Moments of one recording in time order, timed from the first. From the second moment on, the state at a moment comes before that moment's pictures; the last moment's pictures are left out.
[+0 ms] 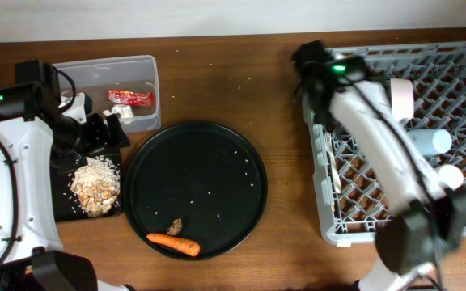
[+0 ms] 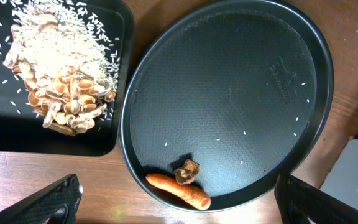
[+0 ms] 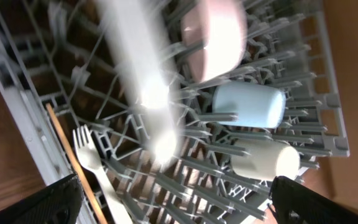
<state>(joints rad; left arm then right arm) 0.21 1.65 1.68 -1.48 0.23 -0.13 0.28 1.83 1.77 -1.37 0.66 0.49</state>
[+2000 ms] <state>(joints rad) 0.35 1.60 1.20 -0.94 0.01 -0.61 0.01 1.49 1.78 -1.53 0.09 0.18</state>
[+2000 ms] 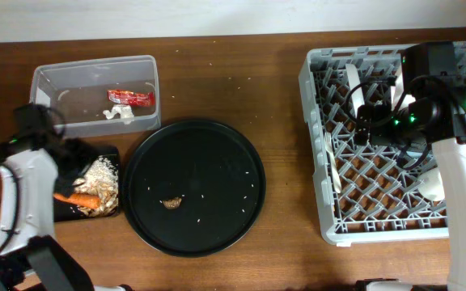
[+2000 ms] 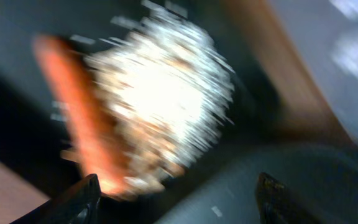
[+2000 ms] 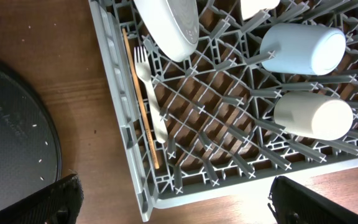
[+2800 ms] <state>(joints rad) -0.33 1.81 1.04 -0.90 0.02 -0.47 0.01 1.49 1.78 -1.53 0.09 0.18</state>
